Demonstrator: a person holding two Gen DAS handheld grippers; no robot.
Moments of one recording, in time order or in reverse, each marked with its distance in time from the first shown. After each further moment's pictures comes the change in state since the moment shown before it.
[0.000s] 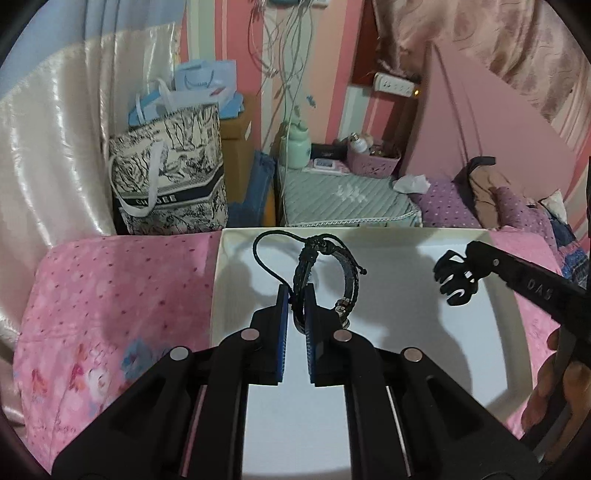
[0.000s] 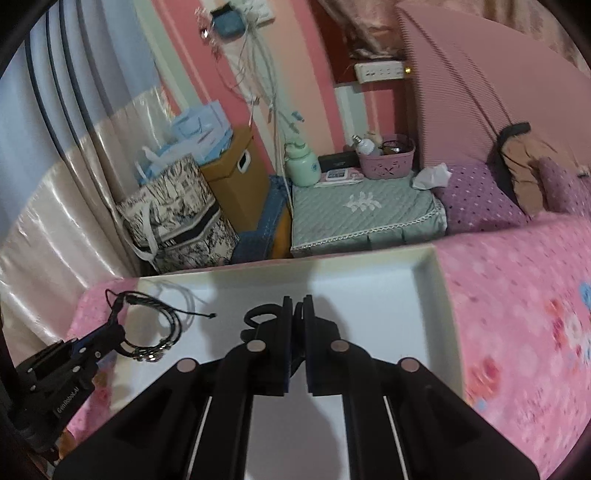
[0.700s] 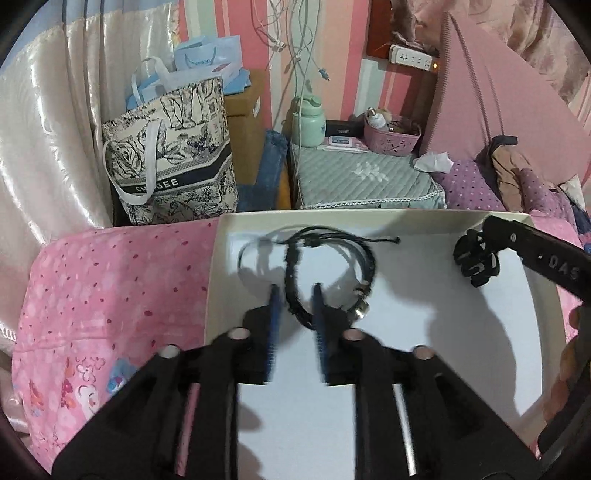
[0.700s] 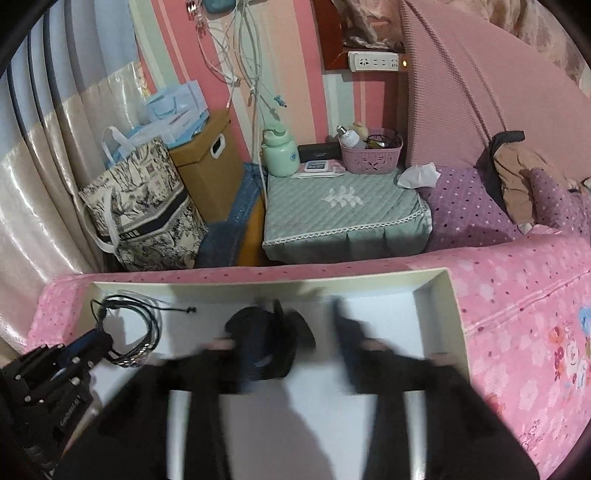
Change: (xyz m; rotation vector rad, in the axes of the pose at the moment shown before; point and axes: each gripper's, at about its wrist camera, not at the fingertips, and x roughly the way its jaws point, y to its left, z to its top) left arm 0.038 -0.002 0.002 0.029 0.053 0.072; right arm 0.022 -0.001 0.011 -0.005 0.021 -0.057
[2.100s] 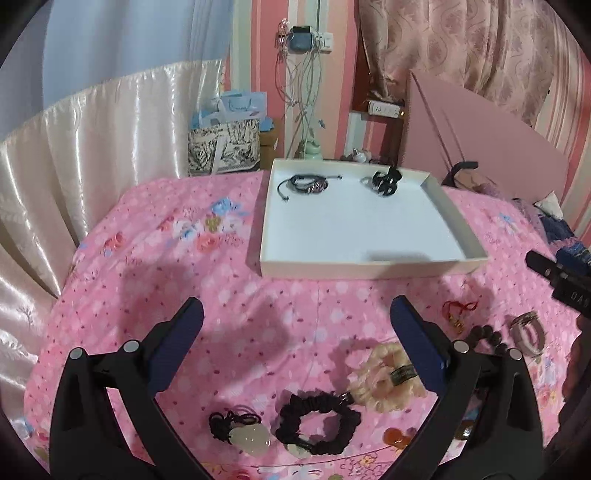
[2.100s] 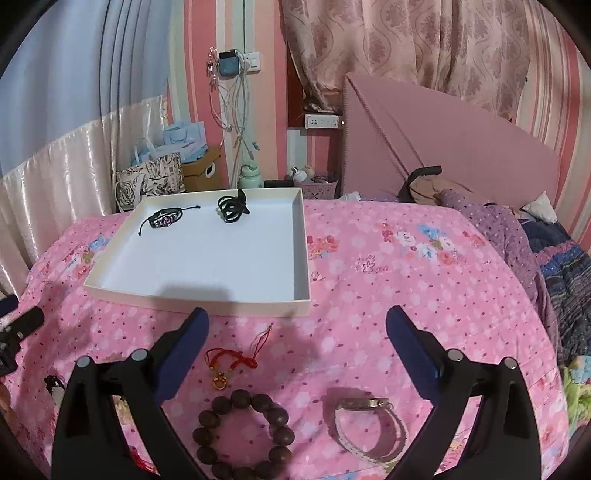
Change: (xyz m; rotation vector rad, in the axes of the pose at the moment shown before) left arm -0.204 0.009 -0.215 -0.041 -0.226 0.005; right arm -0.228 -0.056 -0.200 -0.102 -0.231 -0.168
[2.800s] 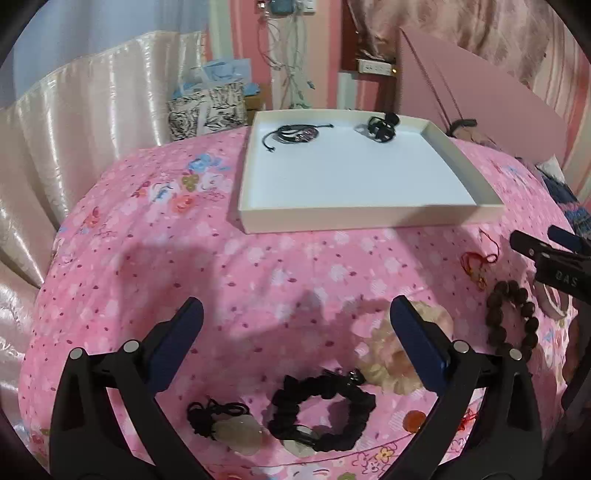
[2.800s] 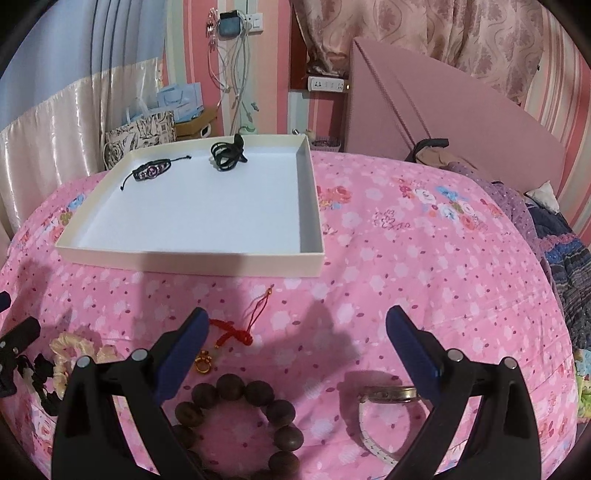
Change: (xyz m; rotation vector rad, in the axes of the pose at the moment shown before) left arm 0.037 -0.013 -0.026 0.081 0.121 -0.010; right arm 0.052 0.014 -0.028 -0.032 0.129 -0.026
